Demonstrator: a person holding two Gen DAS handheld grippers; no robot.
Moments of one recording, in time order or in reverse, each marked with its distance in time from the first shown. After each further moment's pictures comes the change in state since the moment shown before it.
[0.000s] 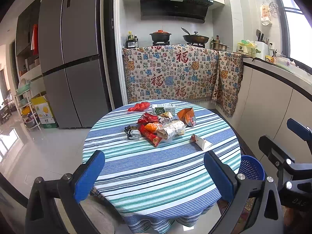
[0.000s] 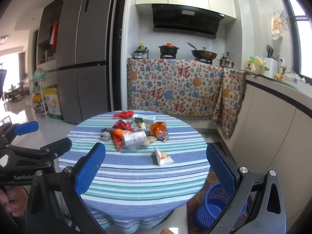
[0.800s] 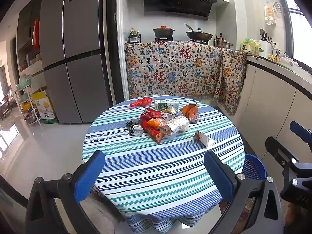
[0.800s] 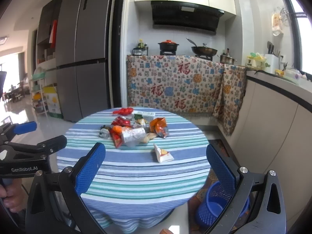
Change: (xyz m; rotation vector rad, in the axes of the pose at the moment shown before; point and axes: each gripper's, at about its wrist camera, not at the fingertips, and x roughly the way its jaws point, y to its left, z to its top) left arm 0.014 0.010 -0.004 -0.020 0.034 0.007; right arm 0.013 -0.006 -0.009 0.007 0.023 0.008
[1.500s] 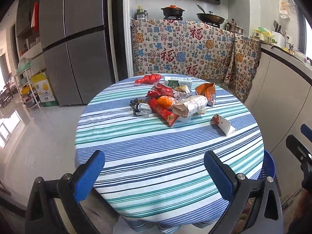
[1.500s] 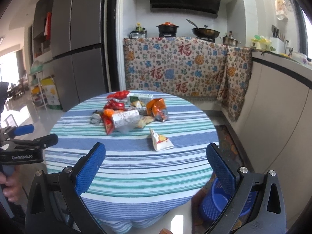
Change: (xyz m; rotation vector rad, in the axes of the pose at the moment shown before) left arm 0.087 0.026 -0.020 -0.050 0.141 0.016; right arm 0.068 -0.024 -0.028 0.027 0.110 0.031
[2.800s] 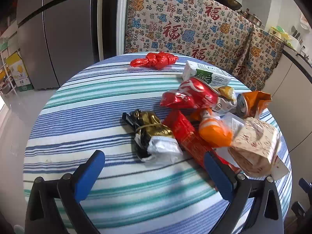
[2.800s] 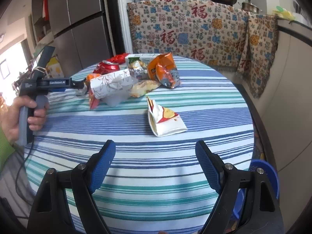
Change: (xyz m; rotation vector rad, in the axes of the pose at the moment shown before) left arm 0.231 0.063 0.084 -0.058 0.174 -0.134; right arm 0.135 -0.026 -0.026 0.005 0.220 0.128
